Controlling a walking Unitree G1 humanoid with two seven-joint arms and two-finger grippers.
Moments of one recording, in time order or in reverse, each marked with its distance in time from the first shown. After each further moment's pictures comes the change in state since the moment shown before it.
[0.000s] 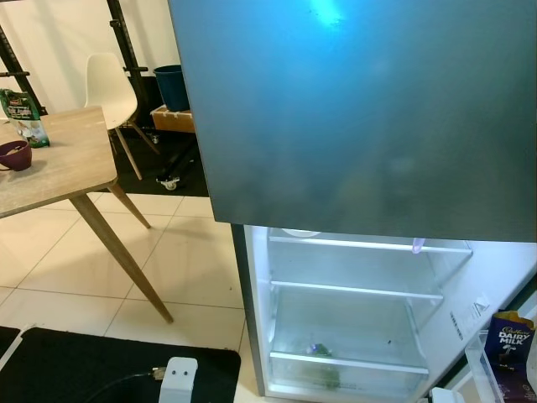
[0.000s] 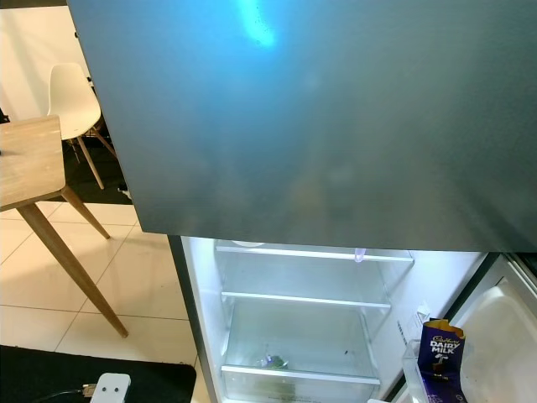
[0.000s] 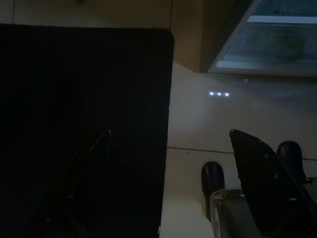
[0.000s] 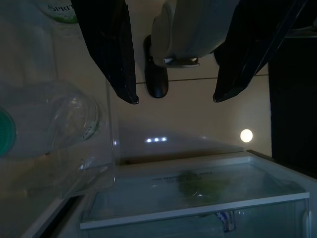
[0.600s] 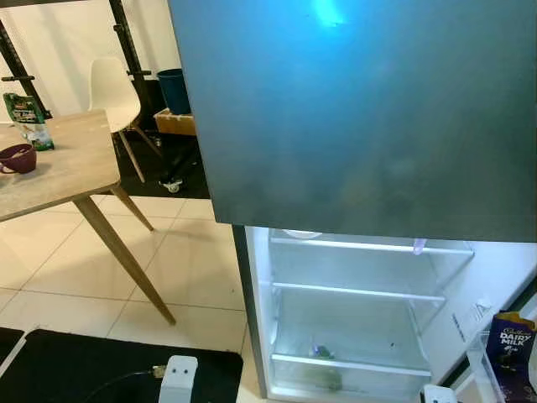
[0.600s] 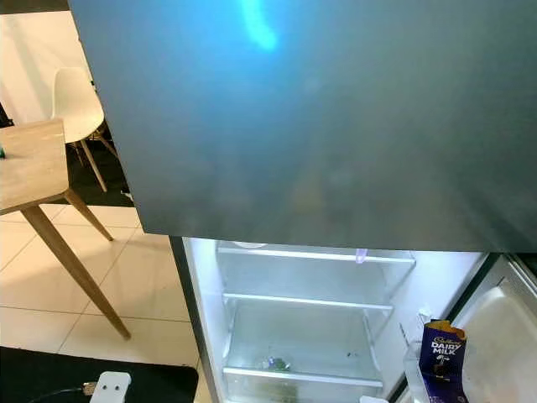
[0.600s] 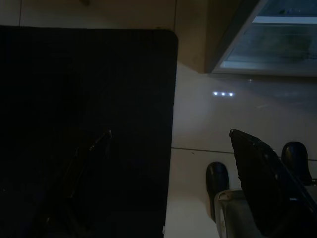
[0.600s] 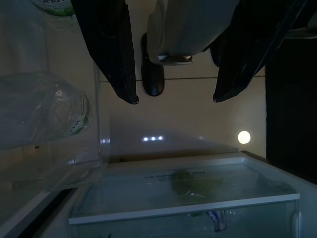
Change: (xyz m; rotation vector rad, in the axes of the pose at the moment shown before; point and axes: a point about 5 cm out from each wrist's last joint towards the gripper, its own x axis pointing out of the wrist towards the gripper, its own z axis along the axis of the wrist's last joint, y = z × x) left arm 0.002 0.003 0.003 0.012 0.009 0.008; right arm 0.002 0.008 0.000 -0.019 0.007 0.012
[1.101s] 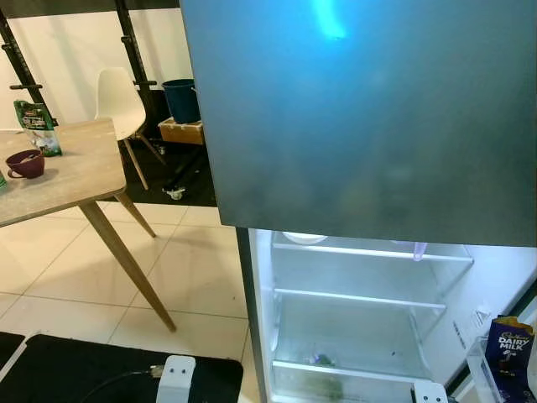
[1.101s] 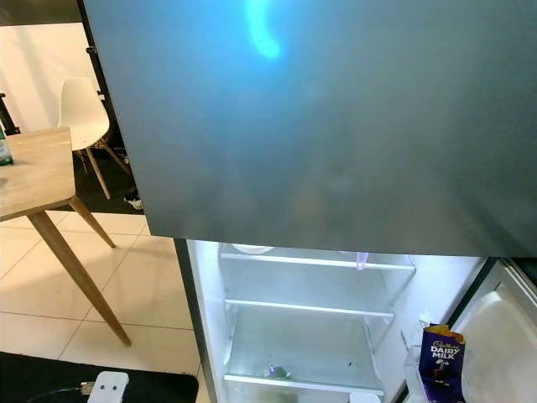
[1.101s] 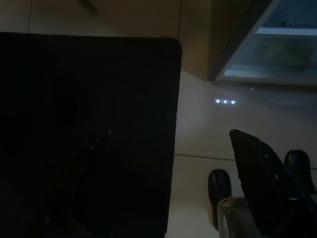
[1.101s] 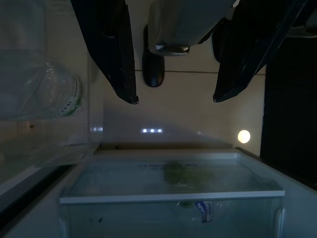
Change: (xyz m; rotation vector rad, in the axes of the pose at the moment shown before) left arm 0.000 0.003 0.000 0.003 -0.005 0.013; right arm 0.002 0.008 0.004 -0.051 -0.003 0.023
